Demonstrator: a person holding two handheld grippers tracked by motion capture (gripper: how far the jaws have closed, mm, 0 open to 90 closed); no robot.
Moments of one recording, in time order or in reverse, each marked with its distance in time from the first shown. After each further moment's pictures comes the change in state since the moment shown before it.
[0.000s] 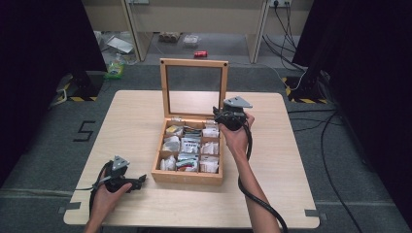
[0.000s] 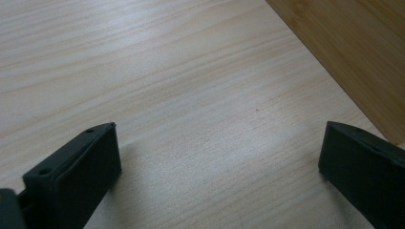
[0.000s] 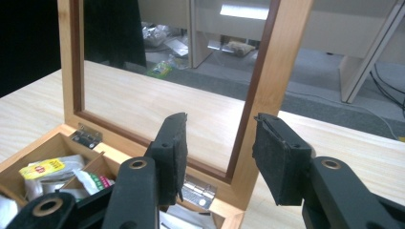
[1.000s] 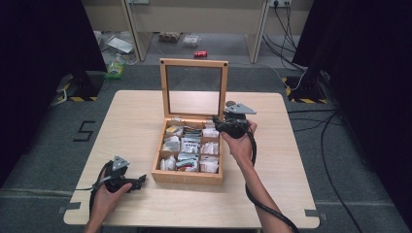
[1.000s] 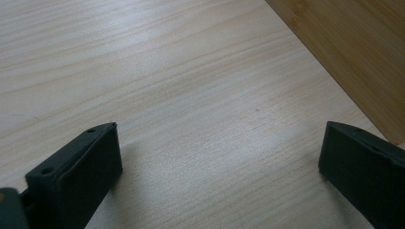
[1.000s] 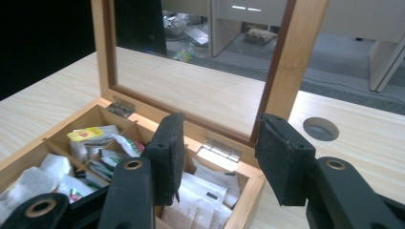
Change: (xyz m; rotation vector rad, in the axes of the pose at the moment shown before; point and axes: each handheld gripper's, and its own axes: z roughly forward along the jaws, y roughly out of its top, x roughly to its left) left arm 0.000 0.000 0.000 -0.001 0.001 0.002; right arm 0.004 -0.013 -0.022 0.036 0.086 0.019
